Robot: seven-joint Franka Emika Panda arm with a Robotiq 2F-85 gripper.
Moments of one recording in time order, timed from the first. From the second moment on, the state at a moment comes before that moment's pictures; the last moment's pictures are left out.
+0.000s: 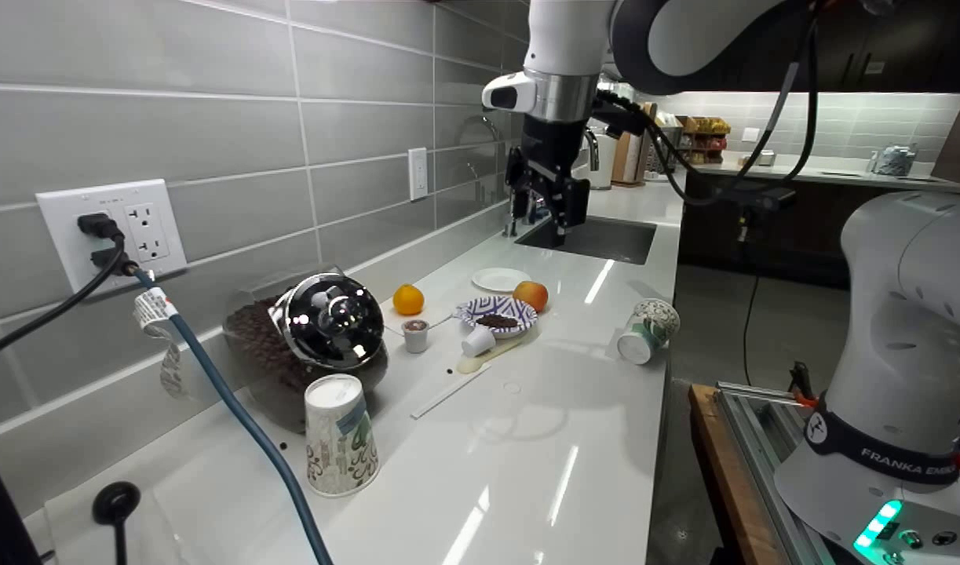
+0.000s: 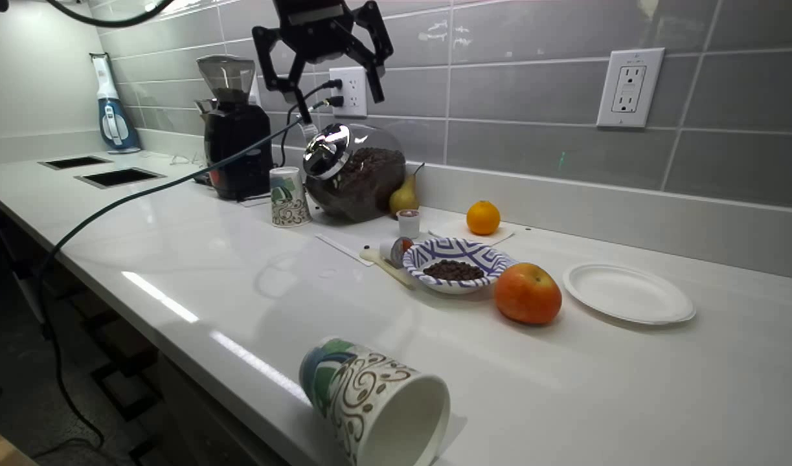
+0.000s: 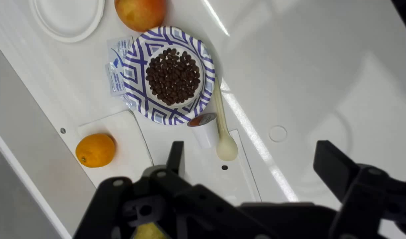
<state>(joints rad) 0.08 -0.44 -0.19 -2.48 -0.42 2.15 -0.66</state>
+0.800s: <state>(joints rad) 0.04 -0.36 -0.20 -2.57 -0.41 2.37 -0.75</state>
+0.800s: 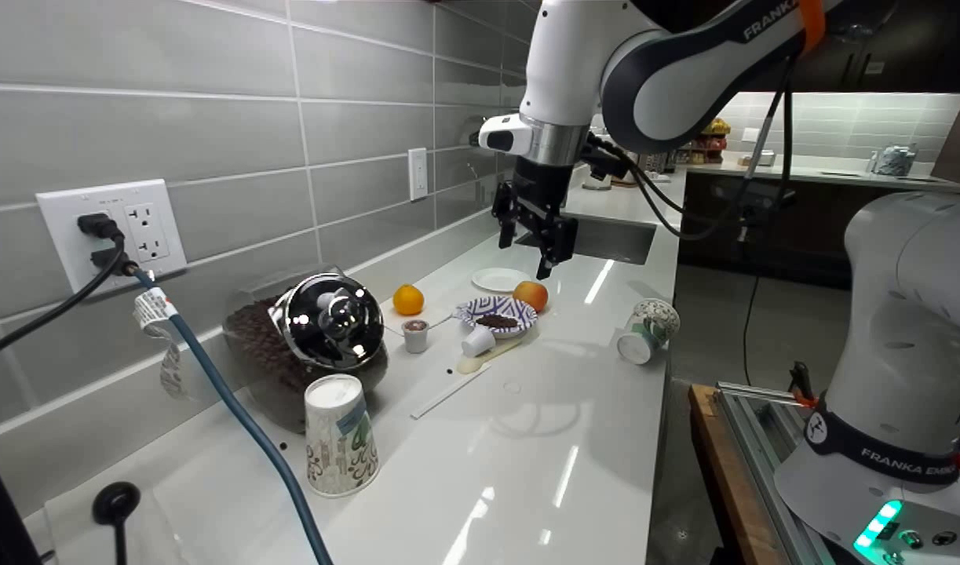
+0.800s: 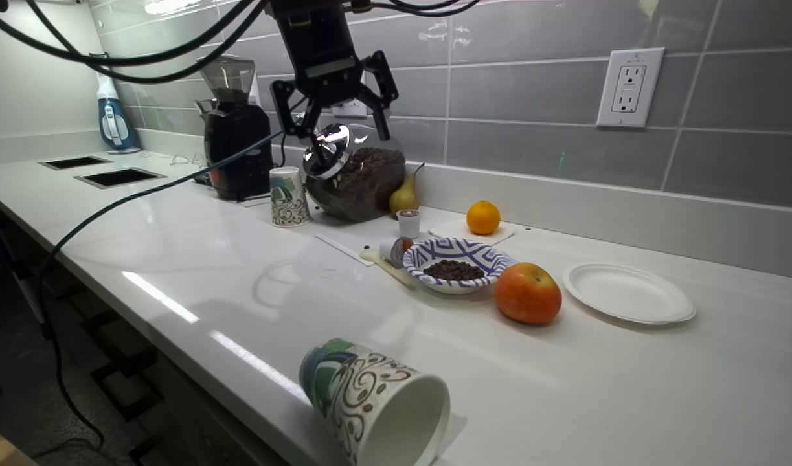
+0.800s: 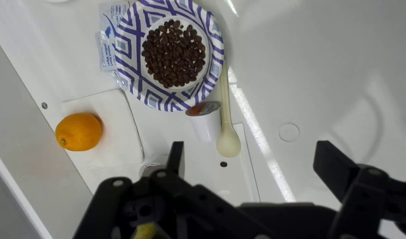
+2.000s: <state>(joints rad) -0.03 0.00 -0.24 -2.58 -0.01 2.81 -1.44</state>
